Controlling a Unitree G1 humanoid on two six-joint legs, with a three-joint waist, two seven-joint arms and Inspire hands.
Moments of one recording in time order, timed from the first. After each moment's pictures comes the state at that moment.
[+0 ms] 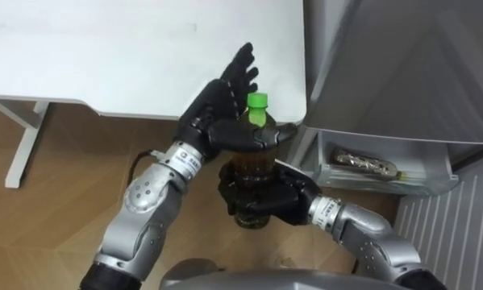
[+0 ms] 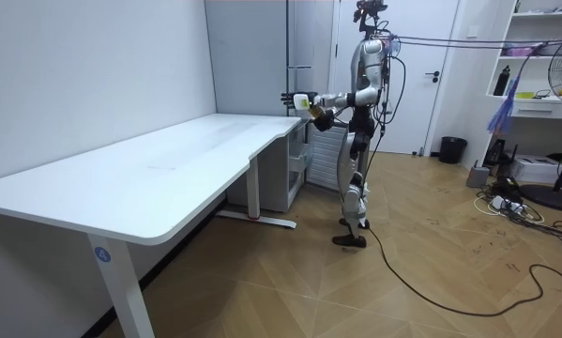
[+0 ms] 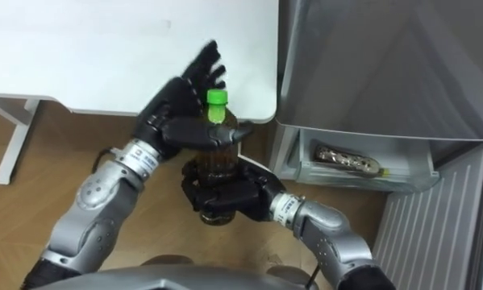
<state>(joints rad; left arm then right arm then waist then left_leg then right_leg) 0.12 0.20 -0.27 -0.07 -0.46 -0.06 -0.16 0.11 -0.26 0.42 0.43 0.55 0.04 0.70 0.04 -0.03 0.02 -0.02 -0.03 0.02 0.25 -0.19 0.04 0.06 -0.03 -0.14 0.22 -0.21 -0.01</state>
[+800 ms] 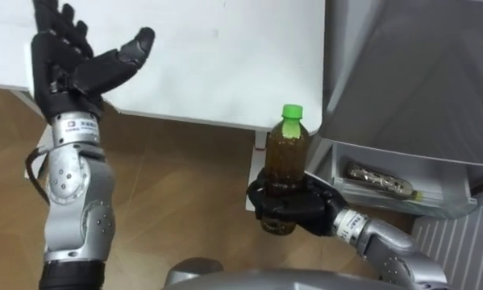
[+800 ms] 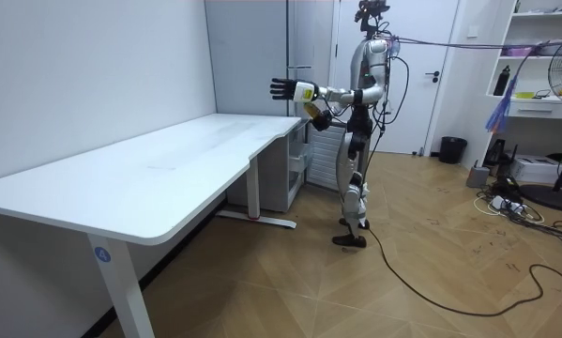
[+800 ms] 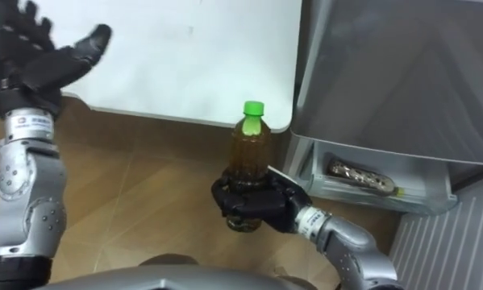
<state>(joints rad) 0.12 0.20 0.13 -0.08 -0.50 -0.22 0.22 0.20 -0.29 0.26 0.43 0.55 0.03 0.71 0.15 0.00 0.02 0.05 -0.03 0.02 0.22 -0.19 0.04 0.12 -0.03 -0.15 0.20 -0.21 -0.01</state>
